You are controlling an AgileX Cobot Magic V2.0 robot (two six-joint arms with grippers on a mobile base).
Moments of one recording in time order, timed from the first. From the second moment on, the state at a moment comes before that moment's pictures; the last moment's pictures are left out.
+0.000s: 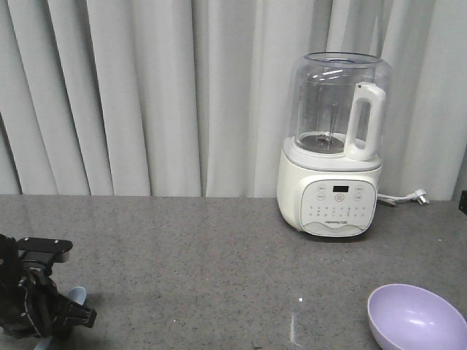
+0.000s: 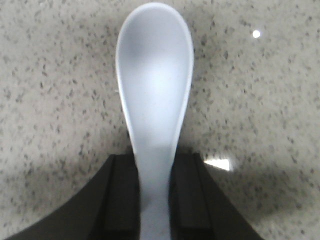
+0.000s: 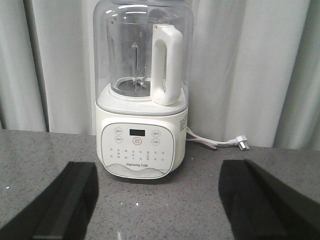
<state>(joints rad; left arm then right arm) -0.14 1.73 -1.18 -0.01 0.72 -0.03 0.00 0.86 -0.80 0.14 0.16 -0.17</state>
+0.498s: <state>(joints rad) -0.14 1.22 -1.18 -0.08 0.71 0.03 -0.27 1.10 -1.10 0.06 0.81 0.07</state>
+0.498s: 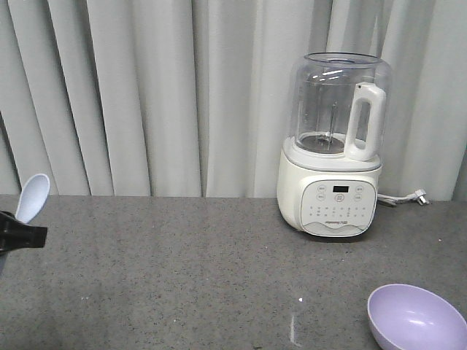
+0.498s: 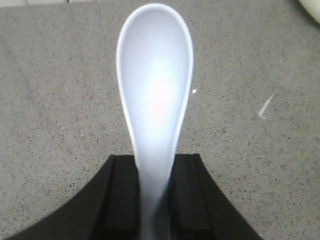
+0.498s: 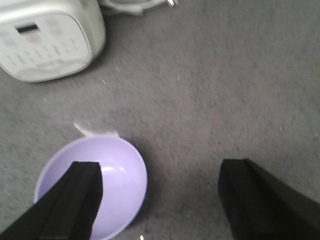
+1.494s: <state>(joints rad) -0.14 1.17 -1.18 -0.08 0.74 0.03 -0.28 1.69 -1.11 0.37 0.74 -0.19</state>
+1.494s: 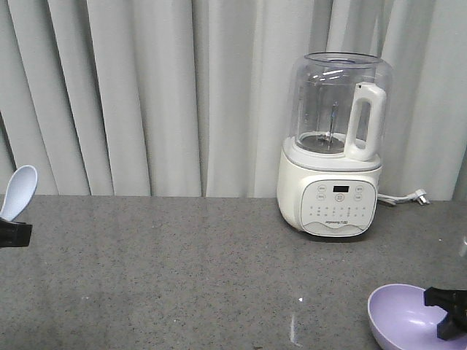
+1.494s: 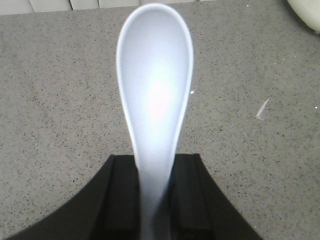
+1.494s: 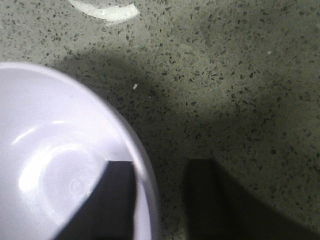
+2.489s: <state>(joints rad) -0.14 0.77 -0.91 -0.08 0.61 0.04 -0.28 0.82 -1.11 0.82 0.86 -0.85</state>
